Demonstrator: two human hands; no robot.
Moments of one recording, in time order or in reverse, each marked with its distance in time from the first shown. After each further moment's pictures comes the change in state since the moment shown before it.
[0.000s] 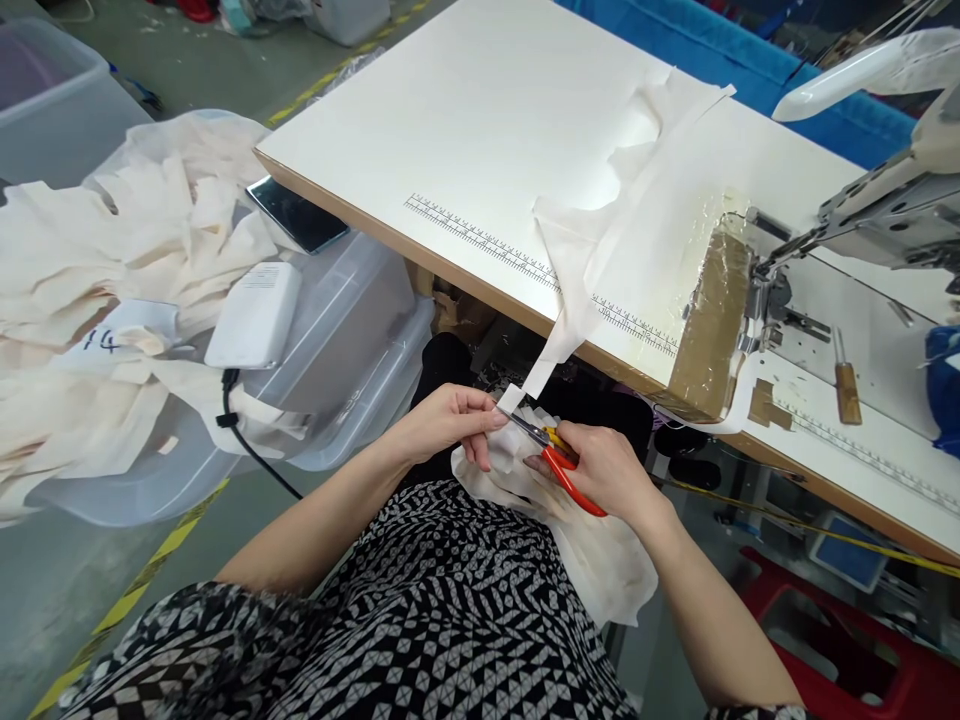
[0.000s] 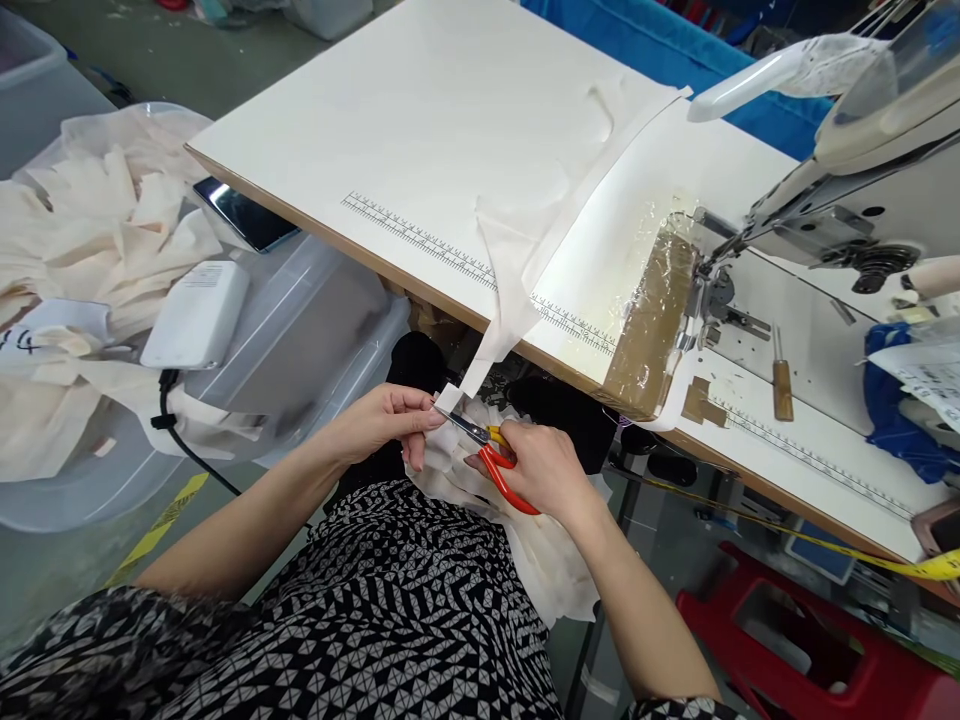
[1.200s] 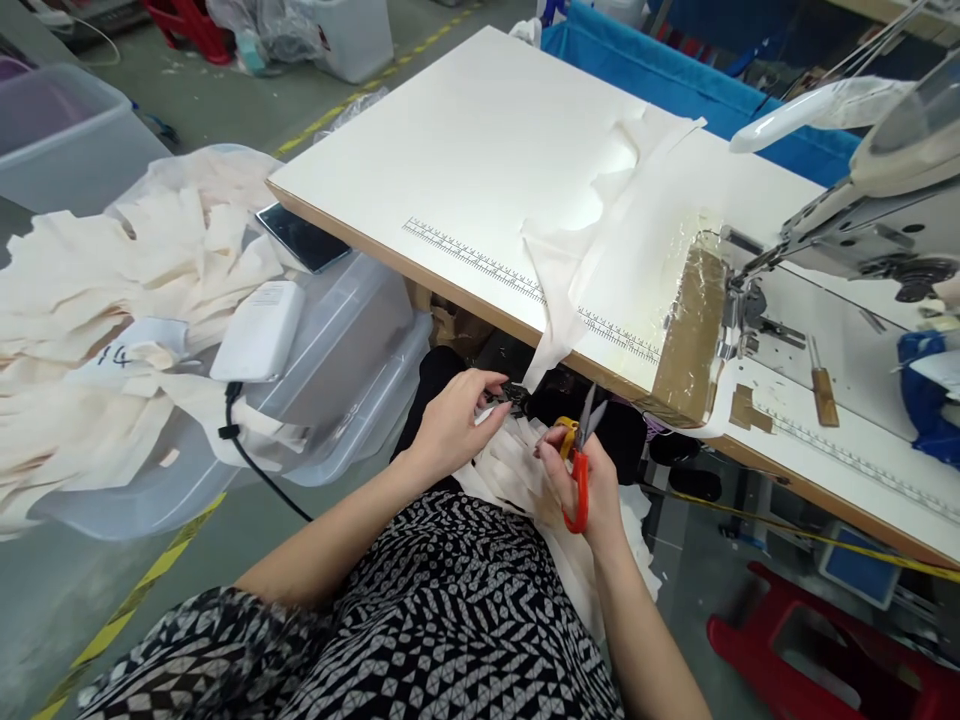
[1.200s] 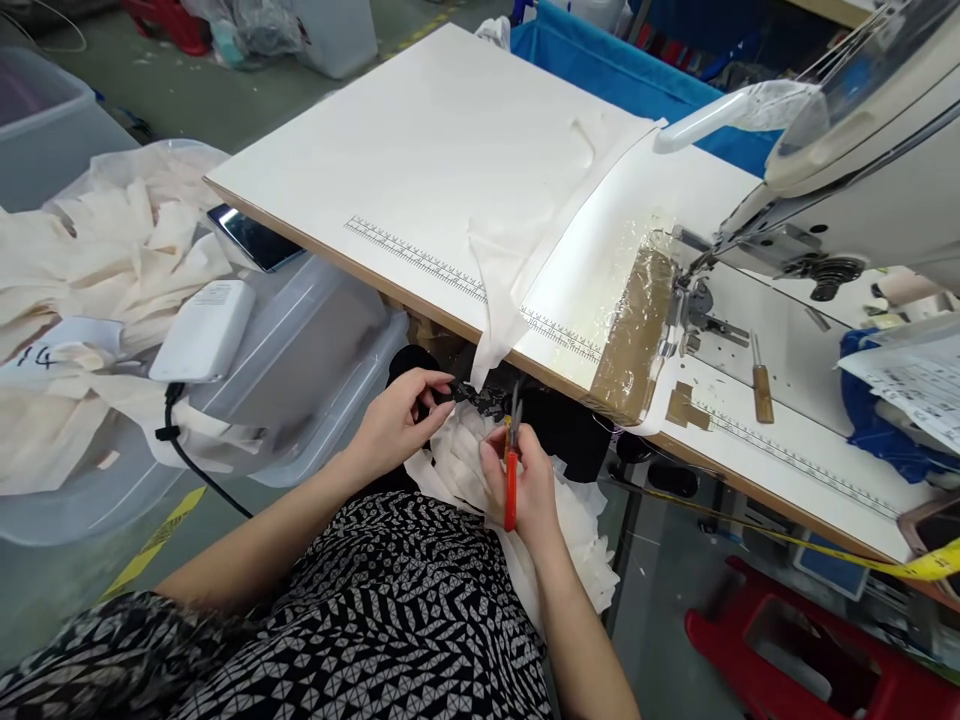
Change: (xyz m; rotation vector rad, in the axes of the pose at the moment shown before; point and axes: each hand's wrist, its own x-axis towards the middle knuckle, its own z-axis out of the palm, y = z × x) left_hand 0.013 -0.004 0.021 0.826 0.556 0.485; right_hand -0.014 -0.017 0.038 0.771 0.489 0.103
